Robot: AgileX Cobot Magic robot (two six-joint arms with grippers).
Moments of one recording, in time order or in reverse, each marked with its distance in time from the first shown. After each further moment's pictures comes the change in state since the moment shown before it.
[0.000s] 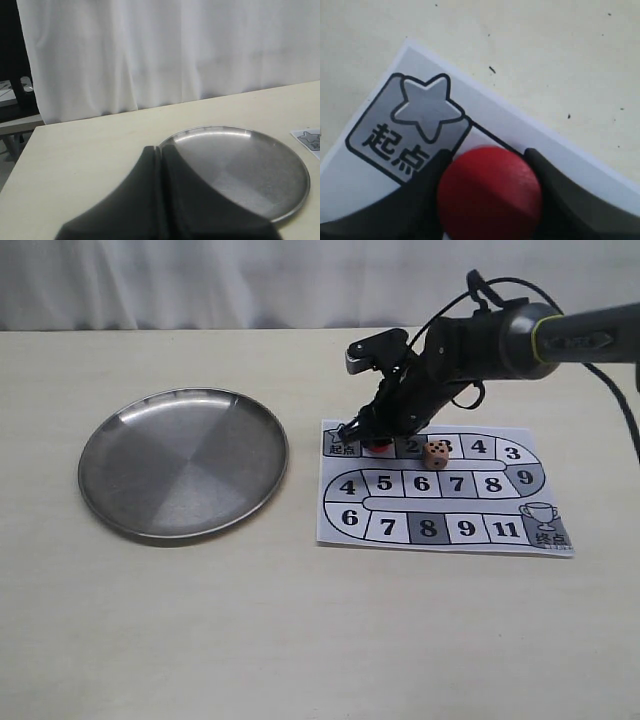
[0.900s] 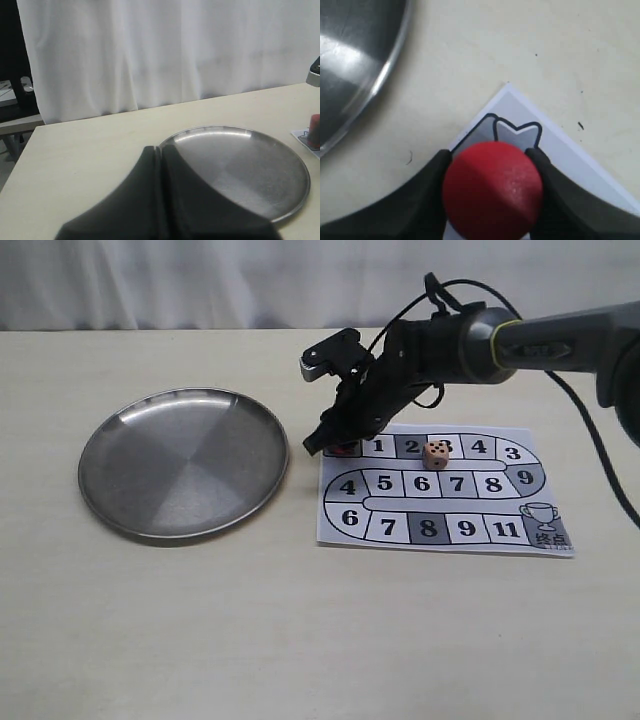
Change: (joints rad) left arm 0.000 0.000 0.000 0.000 0.000 0.000; right arm 0.090 0.015 -0.064 0.025 0.007 -0.111
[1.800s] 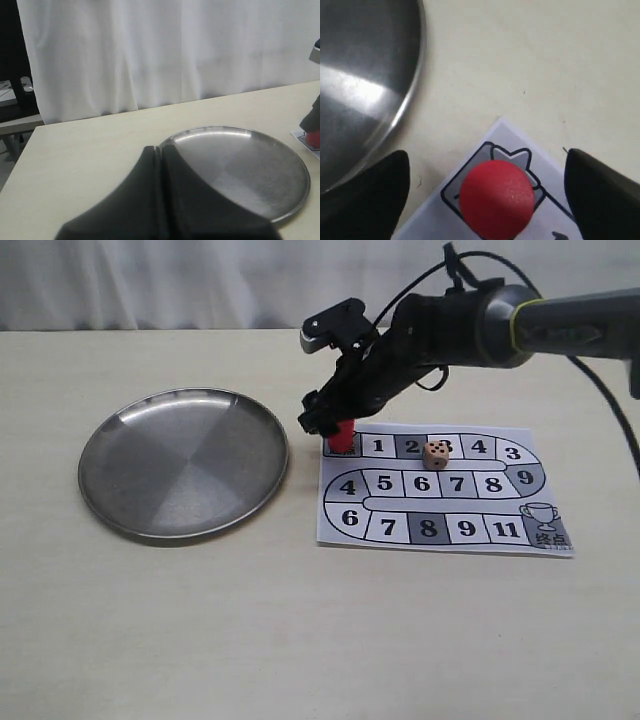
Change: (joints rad) left arm 0.000 0.000 0.000 0.000 0.000 0.000; right arm 0.000 -0.048 0.010 0.049 -0.039 -0.015
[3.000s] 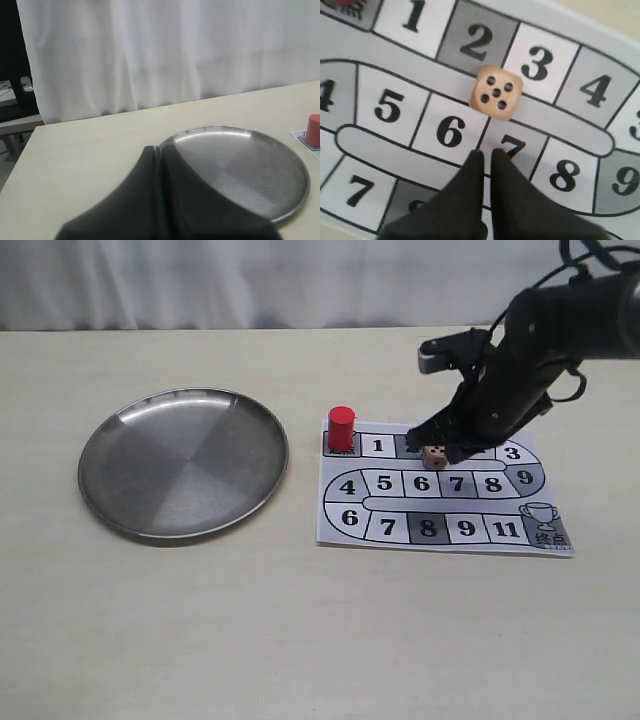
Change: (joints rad) left arm 0.000 0.000 0.000 0.000 0.000 0.000; right arm -0.169 -0.274 0.293 -0.223 0.264 0.342
